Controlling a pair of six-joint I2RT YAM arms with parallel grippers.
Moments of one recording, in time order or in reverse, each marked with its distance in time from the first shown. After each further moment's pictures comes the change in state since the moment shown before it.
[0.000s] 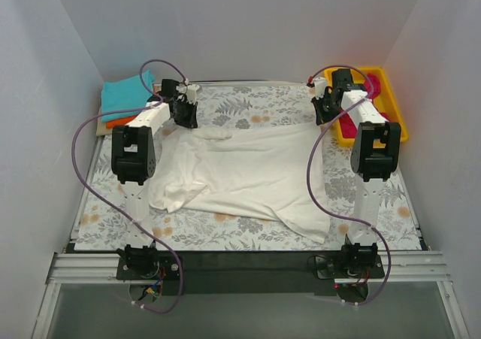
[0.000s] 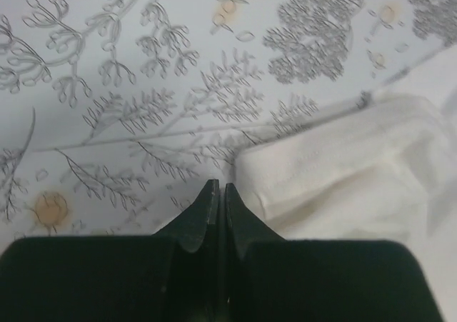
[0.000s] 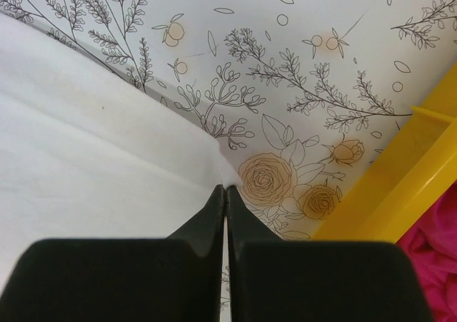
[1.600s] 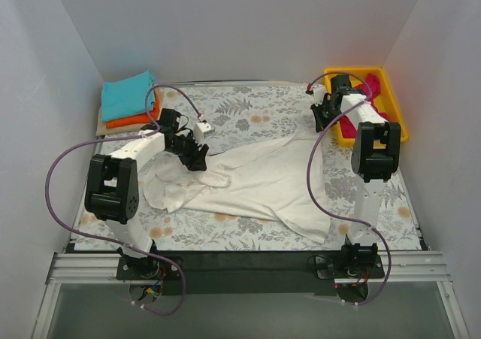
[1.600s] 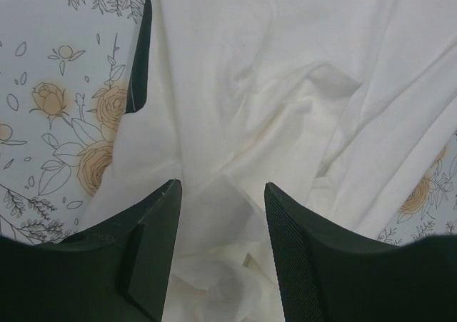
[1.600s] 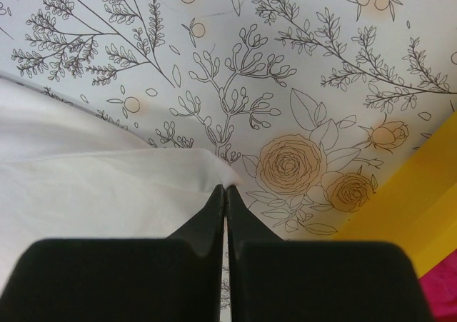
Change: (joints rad) left arm -0.079 -0.556 -0.674 -0.085 0.291 0.454; right arm 0.000 -0.016 -0.080 -0.001 -0.008 -0.022
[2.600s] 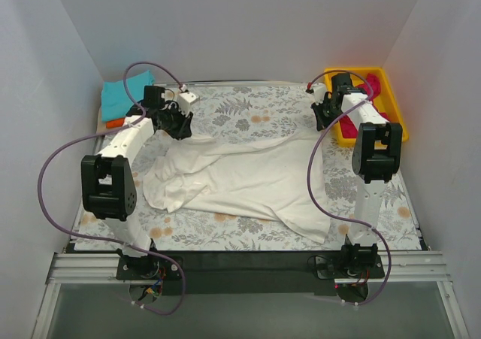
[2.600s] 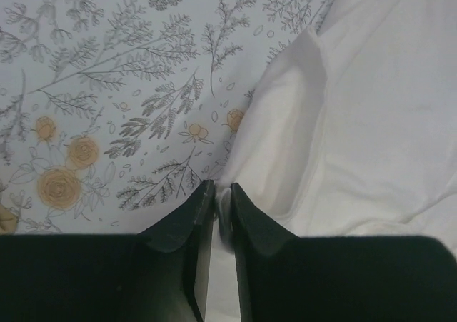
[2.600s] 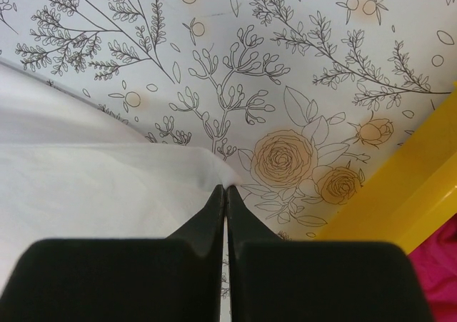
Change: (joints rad) left arm 0.086 0.001 0.217 0.063 -0.168 -0.151; right arm 0.000 -0.019 0.000 -0.006 0.008 -0.027
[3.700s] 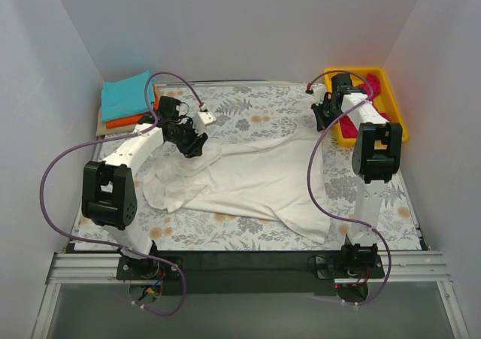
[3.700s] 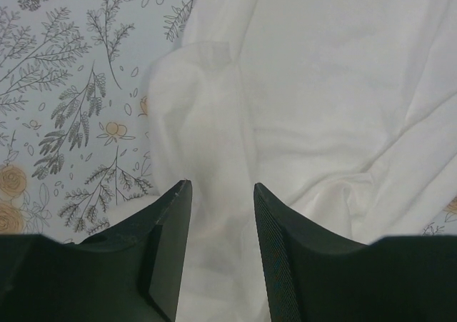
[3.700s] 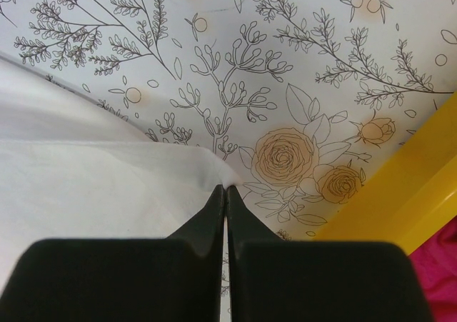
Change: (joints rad) left arm -0.096 -0.062 -0.103 -0.103 0.023 0.203; right arm 0.000 0.000 0.000 -0.009 0.000 -0.015
